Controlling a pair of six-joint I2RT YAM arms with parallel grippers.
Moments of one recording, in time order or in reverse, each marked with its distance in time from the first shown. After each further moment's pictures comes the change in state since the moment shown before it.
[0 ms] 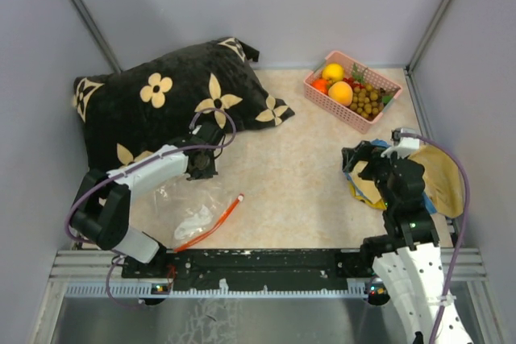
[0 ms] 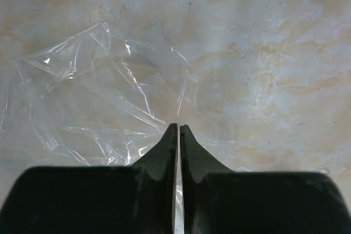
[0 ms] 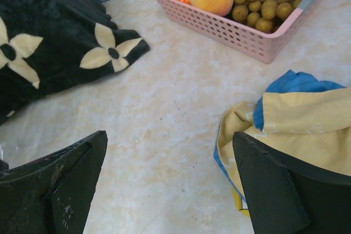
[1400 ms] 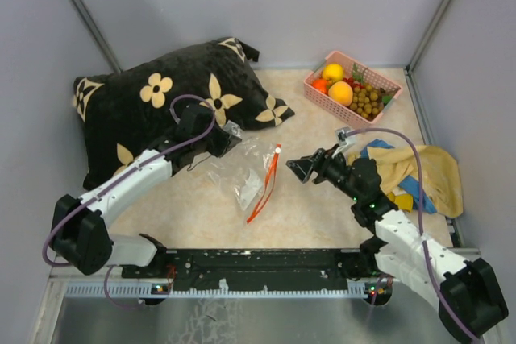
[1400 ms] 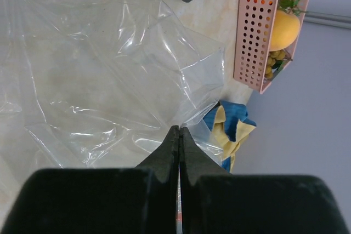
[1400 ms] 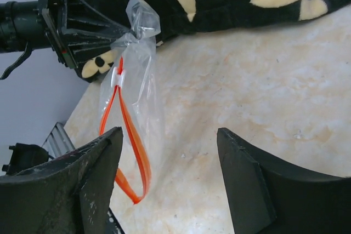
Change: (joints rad) left arm 0.000 -0.181 0.050 0.320 0.297 -0.750; right arm 0.330 0.382 -0.269 0.786 -0.326 0.281
